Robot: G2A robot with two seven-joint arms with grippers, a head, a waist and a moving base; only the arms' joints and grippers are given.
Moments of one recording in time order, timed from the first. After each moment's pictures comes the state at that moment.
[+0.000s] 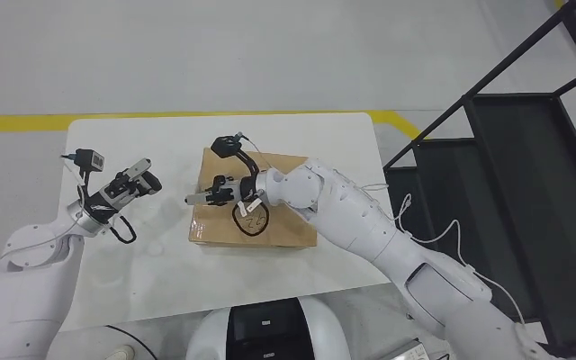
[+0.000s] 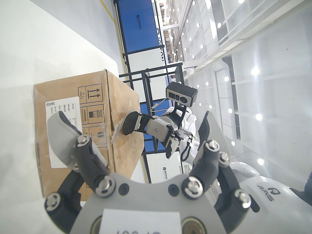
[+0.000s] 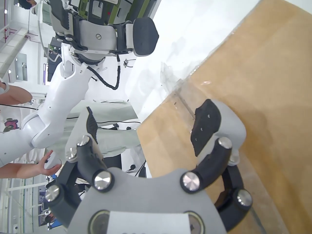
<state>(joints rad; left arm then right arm) 1.25 -0.96 -1.47 -1.34 -0.45 -0.41 -0.92 -0.71 -1.41 0.65 -1.19 -0.12 -0.24 0.70</state>
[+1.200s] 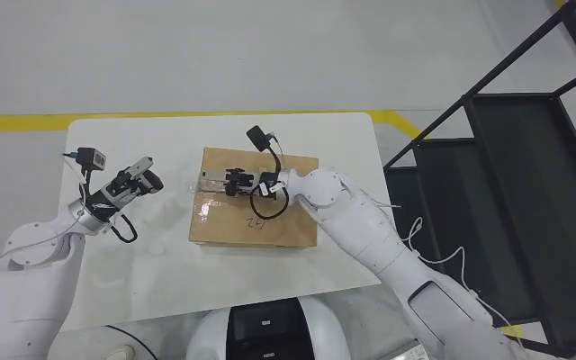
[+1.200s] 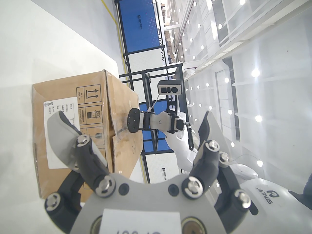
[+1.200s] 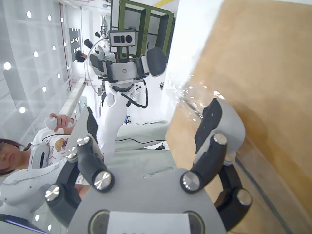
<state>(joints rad) 1.24 -0.97 -1.47 -1.35 -0.45 -0.38 -0.92 -0.91 -1.39 0.90 -1.27 0.10 -0.09 0.73</state>
